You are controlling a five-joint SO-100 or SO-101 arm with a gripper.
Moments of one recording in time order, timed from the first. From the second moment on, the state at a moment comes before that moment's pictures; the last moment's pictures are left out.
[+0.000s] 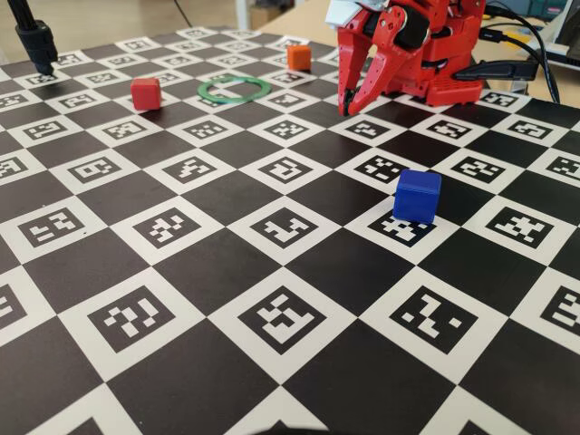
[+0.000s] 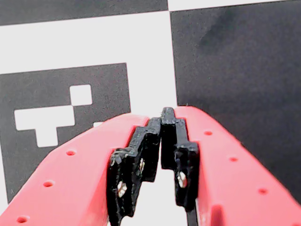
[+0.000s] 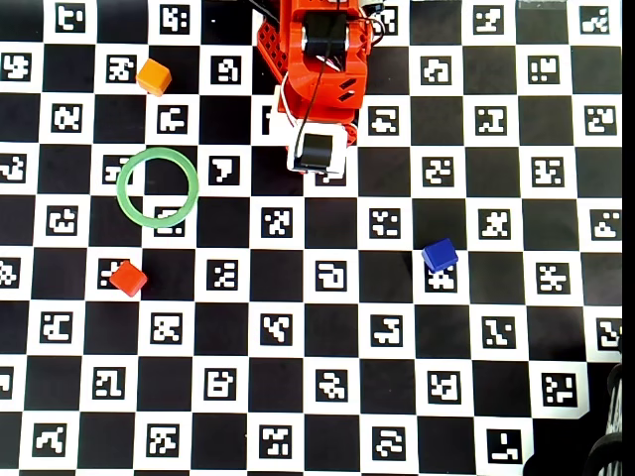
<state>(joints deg) 2.5 189.4 179.2 74.1 -86.7</state>
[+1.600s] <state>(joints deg) 3.1 155.3 143.3 73.4 -67.6</state>
